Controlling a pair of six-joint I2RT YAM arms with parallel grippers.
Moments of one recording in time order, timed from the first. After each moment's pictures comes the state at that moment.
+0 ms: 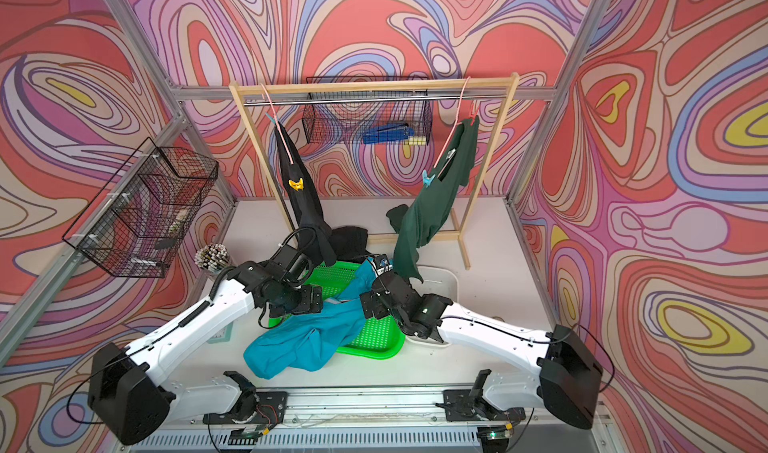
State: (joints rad) left arm -0.54 1.32 1.06 -1.05 0.06 -0.63; right arm 0.93 1.32 0.85 -0.27 0.27 0.38
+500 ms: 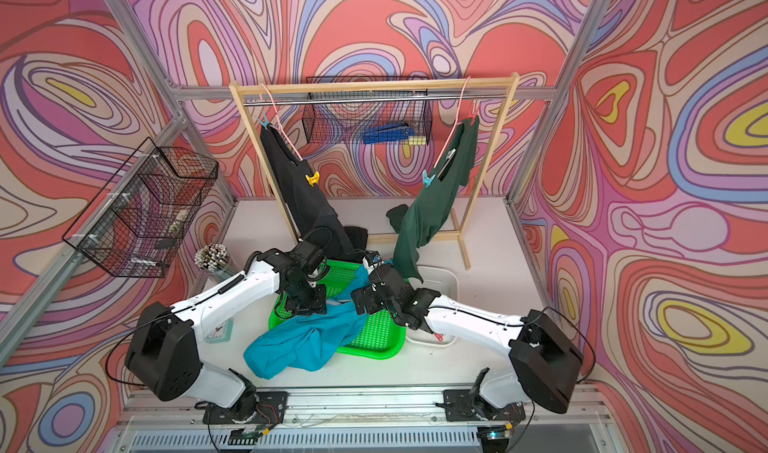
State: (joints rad) left arm -0.54 1.50 1.09 -1.06 0.18 -0.58; right arm 0.88 1.41 0.84 -0.12 0.11 0.38
